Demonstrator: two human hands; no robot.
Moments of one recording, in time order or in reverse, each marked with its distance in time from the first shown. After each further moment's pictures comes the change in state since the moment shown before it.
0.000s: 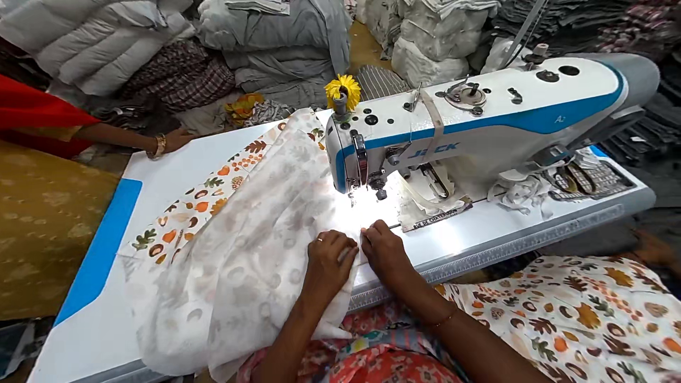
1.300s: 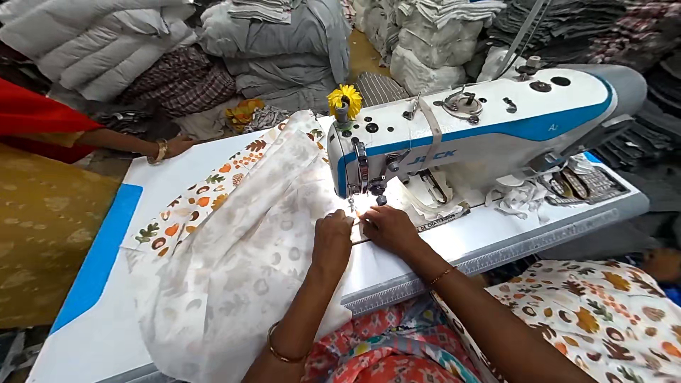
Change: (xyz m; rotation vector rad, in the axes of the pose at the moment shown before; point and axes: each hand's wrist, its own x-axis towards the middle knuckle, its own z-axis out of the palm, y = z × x) left_hand 0.064 0.025 -0.008 0.254 -0.250 -0.144; right_hand 0.052 0.042 -0.016 -0.036 -0.155 -0.204
